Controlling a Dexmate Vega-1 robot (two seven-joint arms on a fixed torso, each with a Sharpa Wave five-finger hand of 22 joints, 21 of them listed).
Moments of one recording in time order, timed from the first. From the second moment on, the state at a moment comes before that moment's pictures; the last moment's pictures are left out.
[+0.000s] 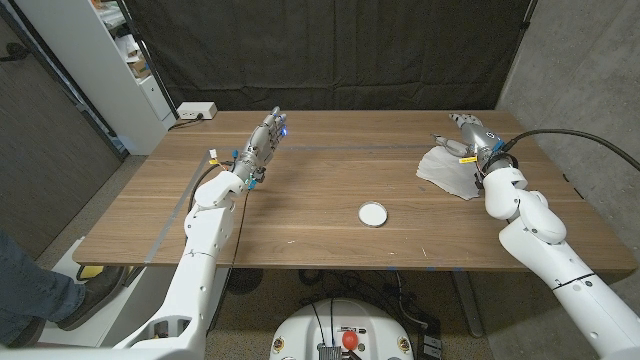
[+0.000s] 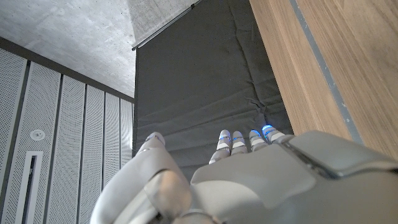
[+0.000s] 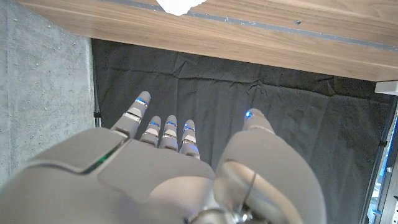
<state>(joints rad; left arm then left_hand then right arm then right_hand) 0.91 0.08 -0.12 -1.47 -0.17 -0.05 -0.46 0.29 -0.01 0.25 0.03 0.19 -0.02 0.09 0.19 0.17 -0.12 0.05 0.21 0.19 -0.17 0.07 0.19 0.18 -0.17 0.02 0.23 0.17 -1.16 -0.58 -0.09 -1.94 -0.76 -0.28 -0.06 0.50 0.00 0.17 0.00 0.30 0.09 -0.04 0.20 0.19 0.04 0.06 0.20 0.20 -0.03 0.10 0.20 0.21 0.18 0.13 0.23 0.16</state>
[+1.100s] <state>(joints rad) 0.91 0.08 -0.11 -1.45 -0.17 -0.06 -0.46 0.29 -0.01 0.24 0.03 0.19 -0.01 0.09 0.19 0.17 -0.11 0.05 0.21 0.19 -0.17 0.07 0.19 0.18 -0.17 0.02 0.22 0.18 -1.11 -0.62 -0.13 -1.94 -0.79 -0.43 0.10 0.52 0.00 0.18 -0.03 0.30 0.10 -0.04 0.20 0.19 0.05 0.06 0.20 0.20 -0.01 0.10 0.21 0.20 0.22 0.19 0.22 0.16</state>
